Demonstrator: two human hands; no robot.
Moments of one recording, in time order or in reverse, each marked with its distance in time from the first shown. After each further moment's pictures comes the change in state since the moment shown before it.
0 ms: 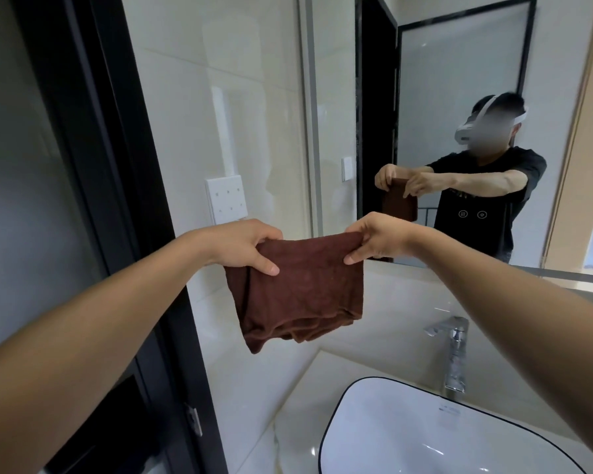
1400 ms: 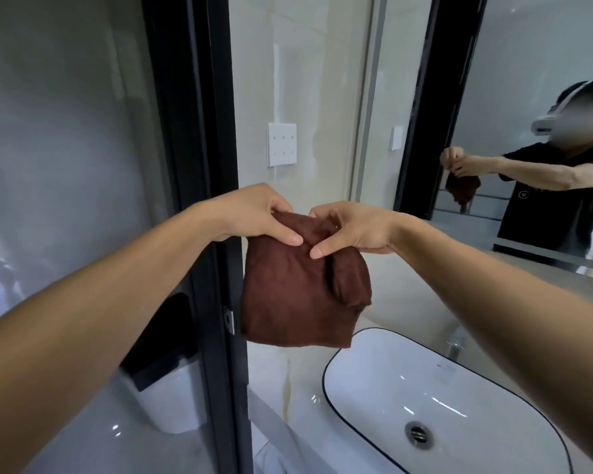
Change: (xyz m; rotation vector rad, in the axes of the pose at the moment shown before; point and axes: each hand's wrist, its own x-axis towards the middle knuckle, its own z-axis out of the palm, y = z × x) left_hand -0.123 0.029 0.044 -0.218 0.176 -0.179; right_hand -0.059 -0.092 0.095 0.319 -0.386 -0.118
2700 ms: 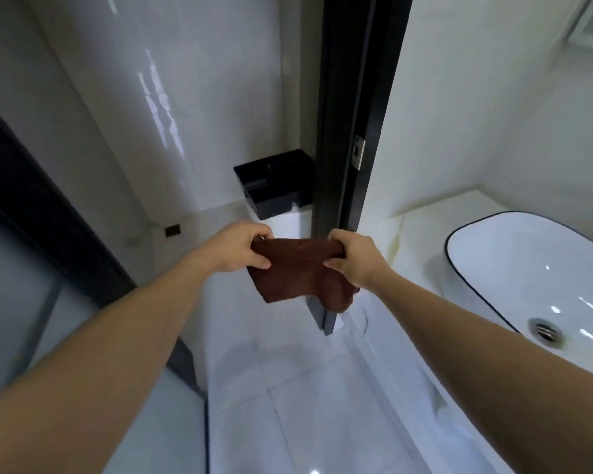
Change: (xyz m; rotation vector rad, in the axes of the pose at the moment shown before) left_hand -0.241 -0.267 0.188 0.062 0.093 -0.487; right_hand 0.030 0.178 0.332 -0.368 0.057 -0.021
